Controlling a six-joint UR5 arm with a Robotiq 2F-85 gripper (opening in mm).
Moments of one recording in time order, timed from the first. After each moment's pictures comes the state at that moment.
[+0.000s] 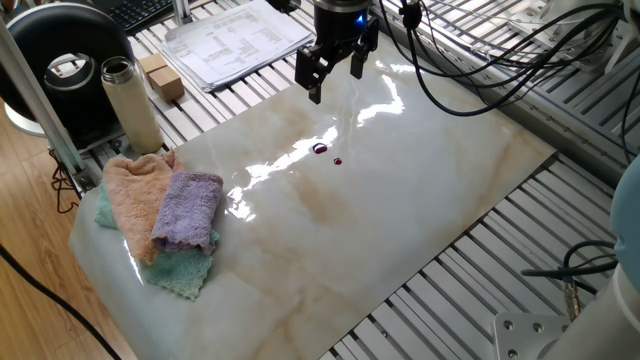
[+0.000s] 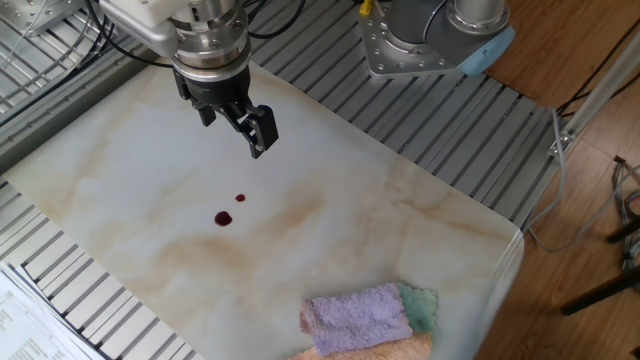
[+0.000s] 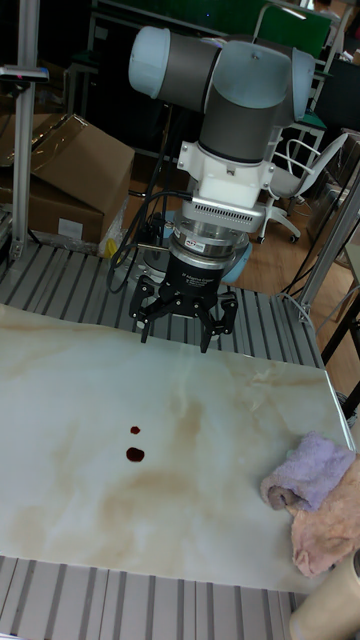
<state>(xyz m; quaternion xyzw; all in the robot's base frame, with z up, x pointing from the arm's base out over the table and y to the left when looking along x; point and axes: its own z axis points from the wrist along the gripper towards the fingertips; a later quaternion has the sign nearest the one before) 0.544 0.002 0.190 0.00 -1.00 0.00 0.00</state>
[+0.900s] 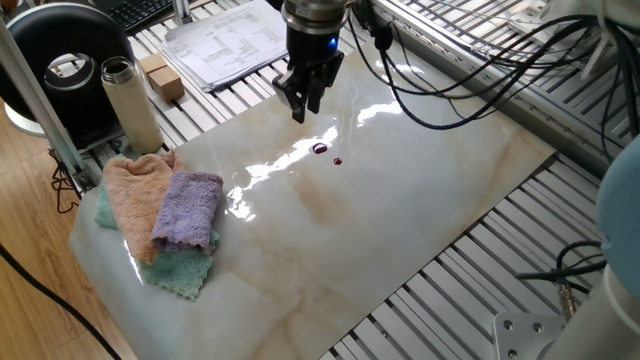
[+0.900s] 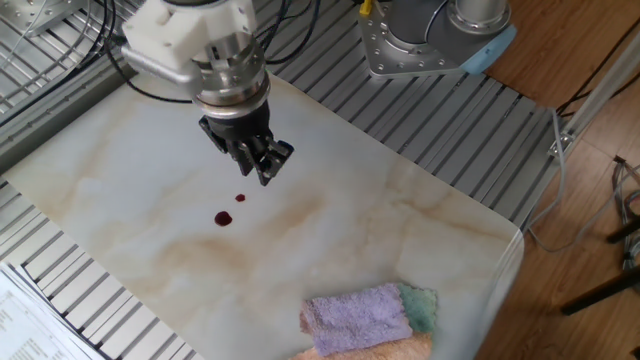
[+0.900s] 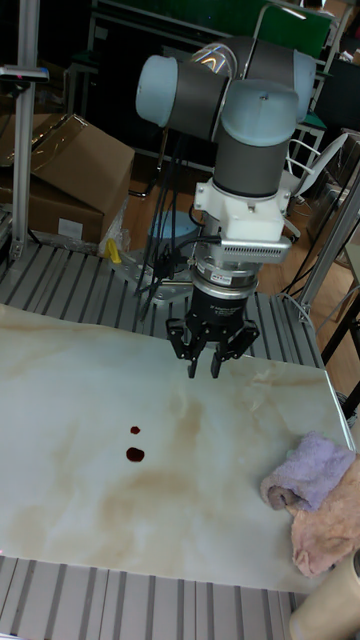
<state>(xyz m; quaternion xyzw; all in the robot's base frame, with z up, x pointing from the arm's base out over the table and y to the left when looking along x) 0.556 0.061 0.163 0.07 -1.00 -0.06 0.00</state>
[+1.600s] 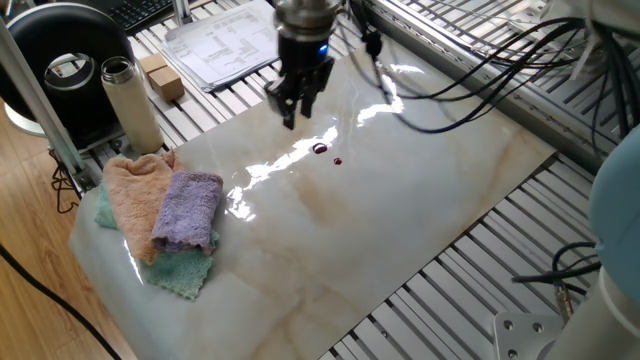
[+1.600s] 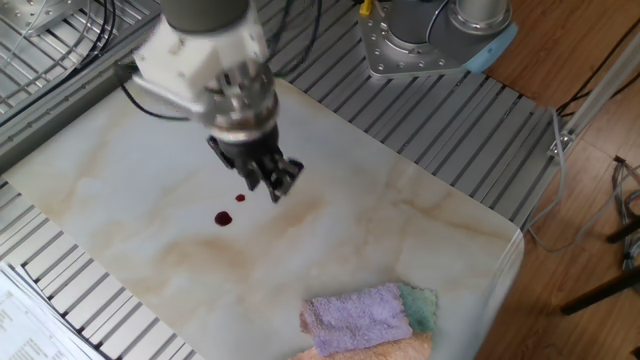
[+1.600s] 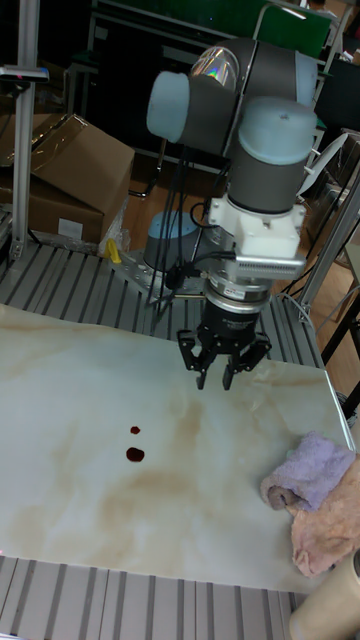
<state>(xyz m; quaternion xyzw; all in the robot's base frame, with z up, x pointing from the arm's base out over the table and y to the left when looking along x) 0.569 0.092 0.148 0.04 -1.00 -0.06 0.00</state>
